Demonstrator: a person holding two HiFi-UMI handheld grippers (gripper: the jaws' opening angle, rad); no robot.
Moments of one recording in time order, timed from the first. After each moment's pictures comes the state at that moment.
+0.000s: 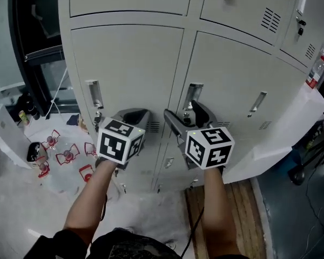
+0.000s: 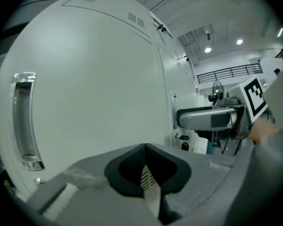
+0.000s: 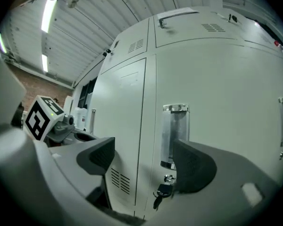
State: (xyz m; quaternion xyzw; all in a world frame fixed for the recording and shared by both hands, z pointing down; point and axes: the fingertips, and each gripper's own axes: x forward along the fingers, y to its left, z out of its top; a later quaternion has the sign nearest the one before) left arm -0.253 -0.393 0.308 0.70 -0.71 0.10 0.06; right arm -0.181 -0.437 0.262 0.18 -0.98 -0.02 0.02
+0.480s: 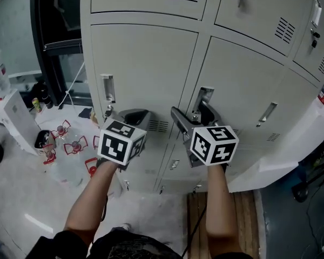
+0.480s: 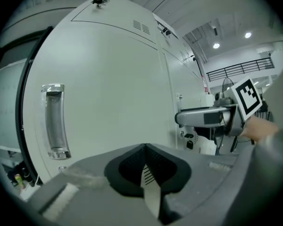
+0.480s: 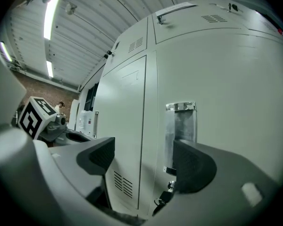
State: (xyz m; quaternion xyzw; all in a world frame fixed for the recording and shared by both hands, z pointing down) left arm -0.265 -0.364 0.306 0.65 -0.75 0.10 0.06; right arm -0.196 -0.439 0.261 0.14 -0.99 -0.01 0.01
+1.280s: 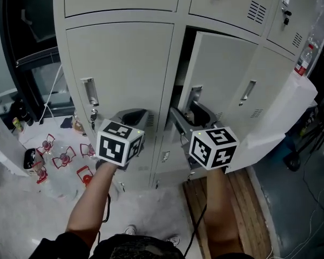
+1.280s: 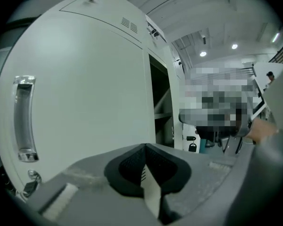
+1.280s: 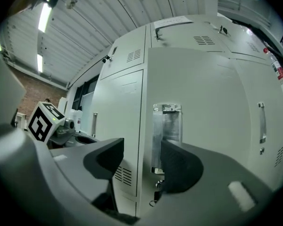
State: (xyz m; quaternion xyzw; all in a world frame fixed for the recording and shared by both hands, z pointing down) left arm -0.230 -0.379 0.309 0.72 -0.69 0.09 0.05; right arm -0.146 -0.421 0.258 0.21 -0.98 -0.01 0.01
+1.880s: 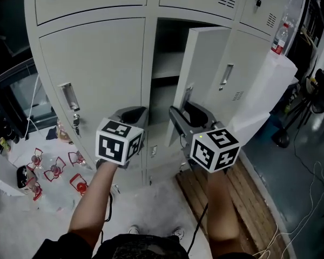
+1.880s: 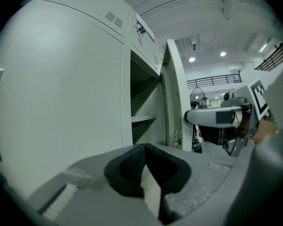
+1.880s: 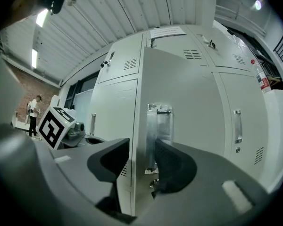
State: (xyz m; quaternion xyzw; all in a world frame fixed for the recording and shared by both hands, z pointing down) left arm -0.176 -0.403 0.308 0.78 -0.62 0.08 0.04; right arm -0.090 -0.409 0.256 0.26 -0.97 -0.01 0.00
